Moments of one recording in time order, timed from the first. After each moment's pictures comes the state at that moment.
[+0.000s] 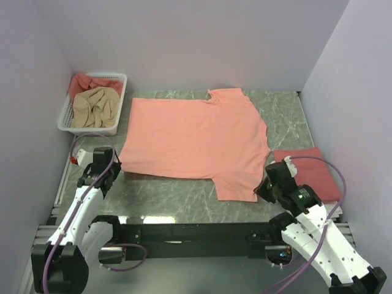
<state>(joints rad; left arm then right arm) -0.03 0.89 0.51 -0.44 -0.35 -1.11 0.44 0.61 0.56 -0.94 0.16 1.00</state>
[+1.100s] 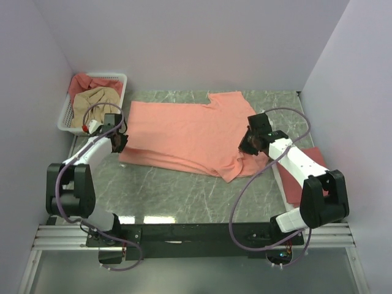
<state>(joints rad) -0.03 1.49 0.94 -0.40 -0.34 -1.12 0.30 1.42 0.98 -0.52 0.08 0.73</state>
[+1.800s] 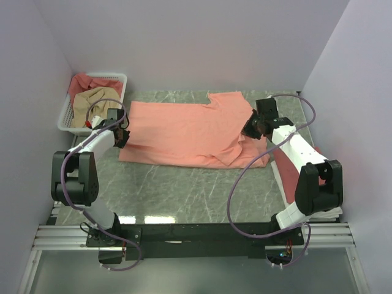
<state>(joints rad) -0.03 1.64 1.05 -0.39 -0.34 -1.12 0.19 1.54 1.17 -0.48 -0.02 0.71</state>
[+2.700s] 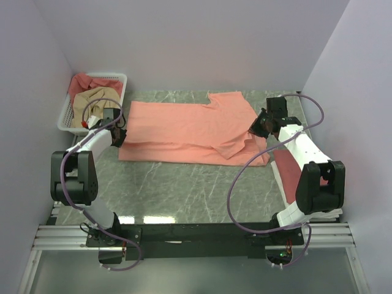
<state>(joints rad) 0.00 1.65 1.06 -0.38 -0.33 -1.12 0.08 1.55 1.18 -0.48 -0.07 0.69</state>
